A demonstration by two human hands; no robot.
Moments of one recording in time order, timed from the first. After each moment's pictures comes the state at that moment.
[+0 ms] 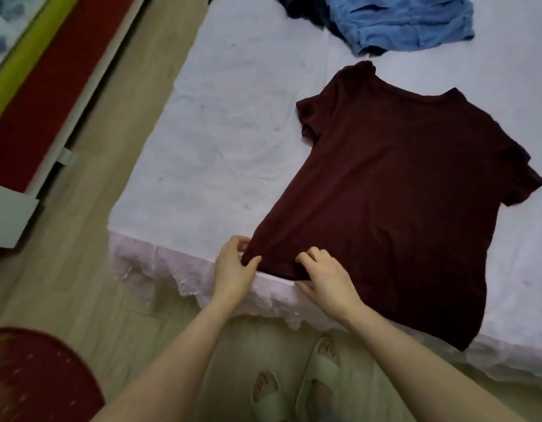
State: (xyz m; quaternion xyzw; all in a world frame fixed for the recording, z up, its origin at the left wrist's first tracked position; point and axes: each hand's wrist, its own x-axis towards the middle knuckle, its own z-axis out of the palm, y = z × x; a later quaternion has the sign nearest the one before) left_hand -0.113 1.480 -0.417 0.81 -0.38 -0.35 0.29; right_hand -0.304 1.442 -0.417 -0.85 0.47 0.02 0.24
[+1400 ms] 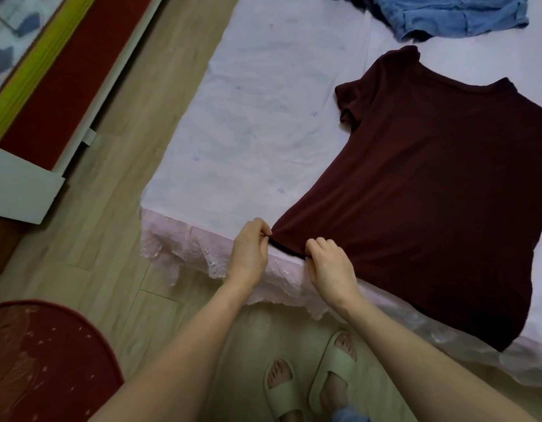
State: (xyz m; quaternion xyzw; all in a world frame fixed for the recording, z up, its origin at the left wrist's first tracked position) left_hand -0.075 1.496 -0.413 0.77 -0.48 -0.31 0.29; right_hand -0.243 1.465 -0.438 -0.84 0.50 -0.08 0.19
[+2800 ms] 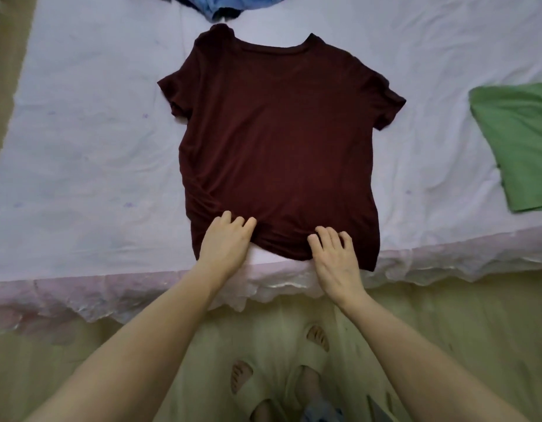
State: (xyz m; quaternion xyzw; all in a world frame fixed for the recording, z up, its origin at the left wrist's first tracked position) left_hand -0.249 1.435 -0.424 0.51 -0.86 0.02 -0.06; right_hand -0.469 1.493 -0.463 -0.78 0.63 -0.01 -0.01
